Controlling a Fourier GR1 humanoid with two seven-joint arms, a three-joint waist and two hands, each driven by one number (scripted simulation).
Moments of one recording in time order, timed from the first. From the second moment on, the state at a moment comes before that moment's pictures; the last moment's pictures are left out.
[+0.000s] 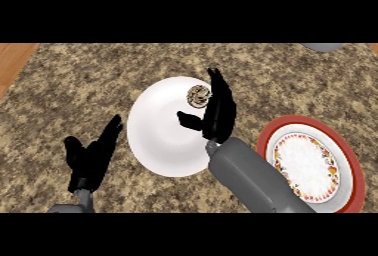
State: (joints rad) left arm -0.01 0.11 -0.10 -1.50 0.09 0.04 0.23; right arm -0.73 0.00 0.64 -0.93 0.68 -1.03 0.76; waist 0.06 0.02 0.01
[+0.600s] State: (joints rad) left arm 0.01 0.11 -0.07 -1.49 0.10 0.04 0.22; right arm -0.56 -0.03 0.58 -1.18 0.32 -1.12 0.39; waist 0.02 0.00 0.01
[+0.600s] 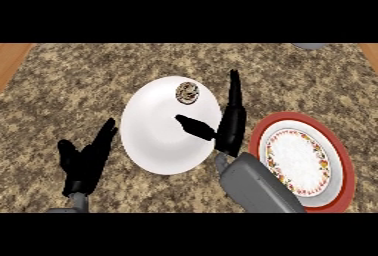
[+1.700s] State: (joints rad) left arm 0.02 0.08 -0.06 -1.50 0.07 0.05 0.22; right arm 0.10 -0.25 0.83 -1.69 0.34 -0.95 0.15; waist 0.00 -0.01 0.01
